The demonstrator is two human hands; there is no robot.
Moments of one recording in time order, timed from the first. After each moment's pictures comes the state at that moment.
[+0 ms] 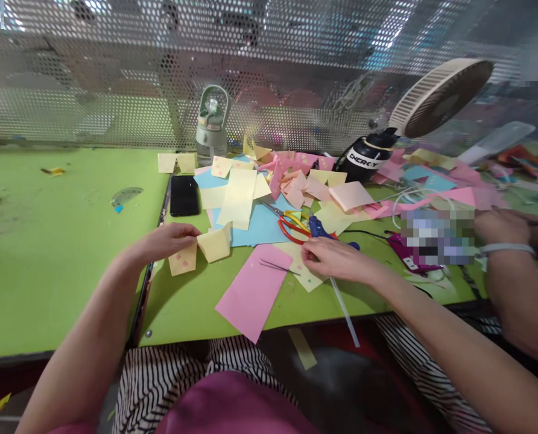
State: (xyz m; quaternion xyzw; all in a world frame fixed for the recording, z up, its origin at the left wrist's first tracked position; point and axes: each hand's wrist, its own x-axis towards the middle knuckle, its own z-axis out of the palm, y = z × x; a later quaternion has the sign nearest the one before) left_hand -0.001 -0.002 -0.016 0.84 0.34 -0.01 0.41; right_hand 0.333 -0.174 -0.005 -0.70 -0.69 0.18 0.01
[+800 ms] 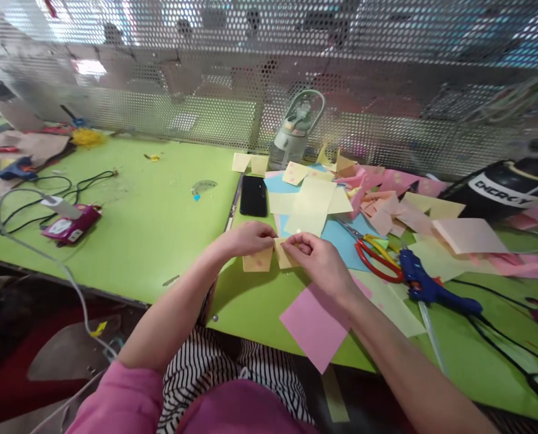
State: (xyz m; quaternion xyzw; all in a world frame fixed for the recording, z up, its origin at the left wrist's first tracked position) left_hand 0.009 -0.006 -0.011 0.83 0.38 0.06 0.40; right_hand 0.175 -0.092 -0.022 -0.69 -0.56 0.31 0.33
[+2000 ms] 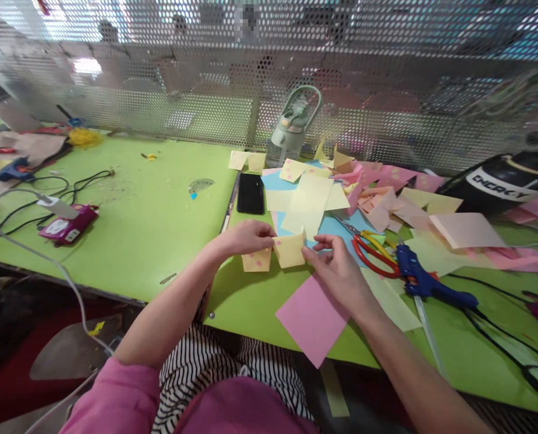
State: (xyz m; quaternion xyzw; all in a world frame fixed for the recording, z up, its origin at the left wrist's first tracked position) left_hand 0.013 -0.007 -0.024 0.79 0.37 0.09 0.47; right_hand 0.212 -0.118 -0.045 -0.72 -0.53 0.24 0.37
